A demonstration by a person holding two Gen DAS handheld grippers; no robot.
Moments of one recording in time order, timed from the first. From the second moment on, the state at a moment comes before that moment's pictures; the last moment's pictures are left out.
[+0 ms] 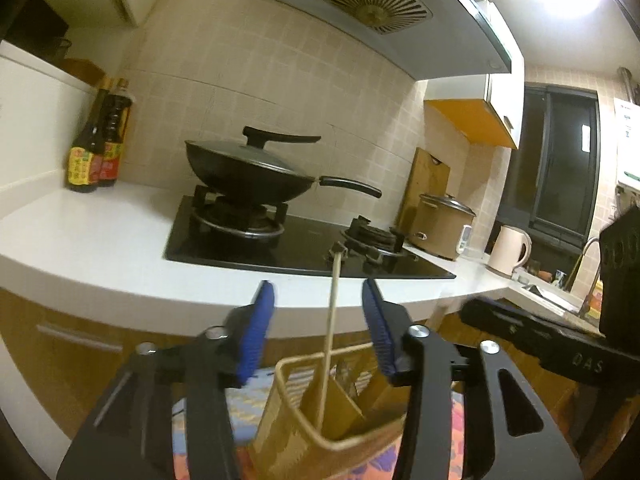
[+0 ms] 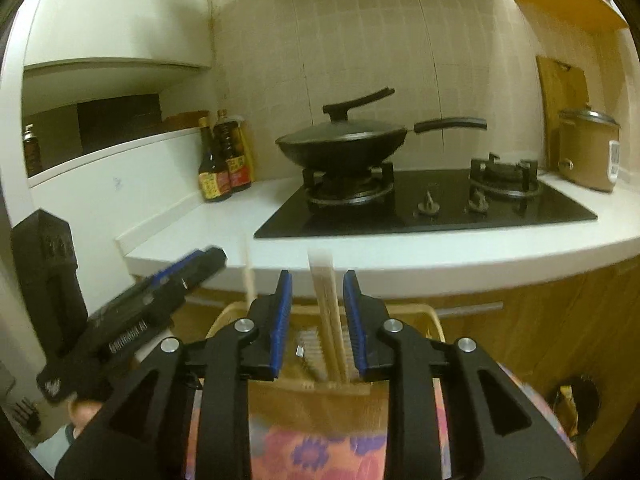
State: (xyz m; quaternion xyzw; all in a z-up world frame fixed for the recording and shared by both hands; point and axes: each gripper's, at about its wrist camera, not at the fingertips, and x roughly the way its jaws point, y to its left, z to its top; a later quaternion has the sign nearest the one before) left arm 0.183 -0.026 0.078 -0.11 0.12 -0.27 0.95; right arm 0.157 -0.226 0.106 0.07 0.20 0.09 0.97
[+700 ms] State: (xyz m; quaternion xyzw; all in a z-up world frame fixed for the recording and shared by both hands) left arm 0.058 0.019 -0.025 -0.07 0.31 -0.20 0.93; right arm 0.022 -0.250 -0.042 0.15 0.37 0.08 0.91
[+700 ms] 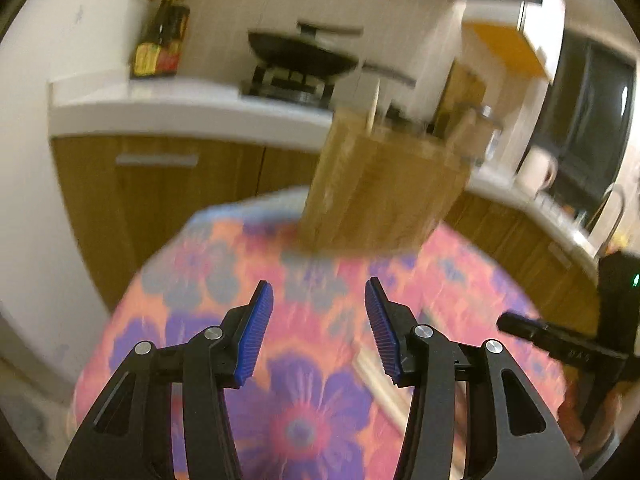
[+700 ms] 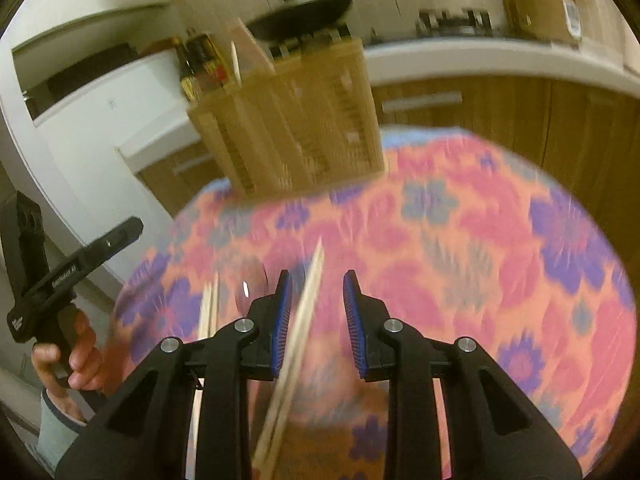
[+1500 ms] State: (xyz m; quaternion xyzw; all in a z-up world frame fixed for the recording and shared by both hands) left arm 0.032 -0.059 -0.059 0.11 0.46 -0.13 0.87; right arm 0.010 -0.253 -0.058 0.18 0.37 0.11 0.90
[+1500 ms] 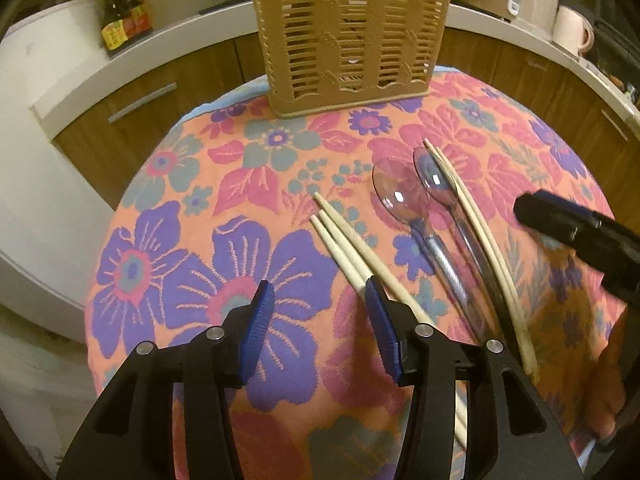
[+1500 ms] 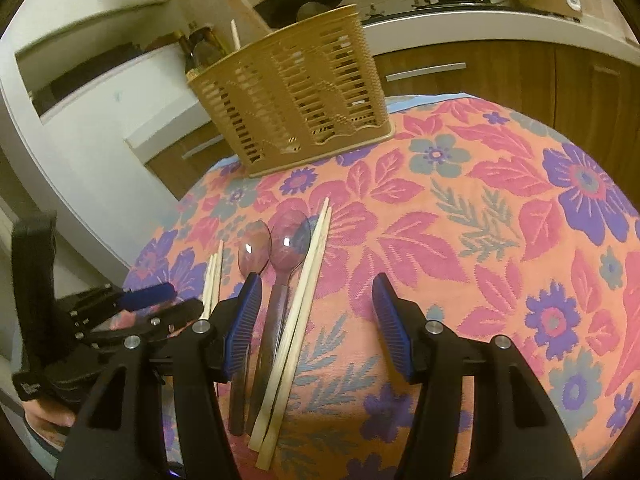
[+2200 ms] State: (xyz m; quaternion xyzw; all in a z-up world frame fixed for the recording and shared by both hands) left arm 0.021 -0.088 -0.063 0.13 0.50 -0.17 0.84; right arm 0.009 -0.268 -0.061 0.23 0.36 0.12 0.90
